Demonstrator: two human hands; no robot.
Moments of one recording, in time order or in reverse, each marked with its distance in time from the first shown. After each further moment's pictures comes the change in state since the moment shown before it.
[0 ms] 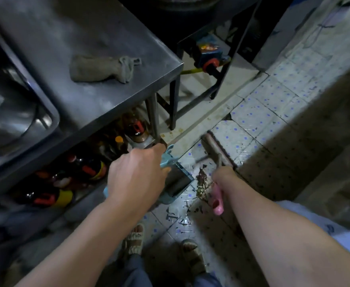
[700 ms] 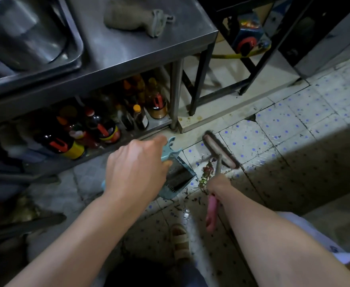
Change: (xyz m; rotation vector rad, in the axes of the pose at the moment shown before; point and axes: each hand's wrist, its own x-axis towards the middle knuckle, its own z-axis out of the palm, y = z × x) left_hand -0.072 0.020 0.041 -0.056 0.089 -0.220; right_hand 0.002 0.067 0.035 -0.349 -0.170 -0.135
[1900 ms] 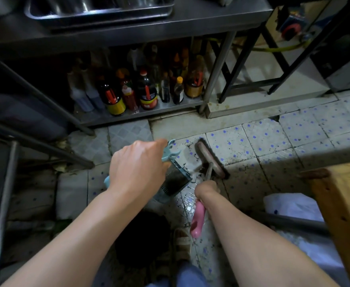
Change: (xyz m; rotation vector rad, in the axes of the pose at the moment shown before) left_hand -0.237 -0.073 0.004 0.019 0.021 -0.179; right_hand -0.147 0.092 0.168 0.078 0.065 0.030
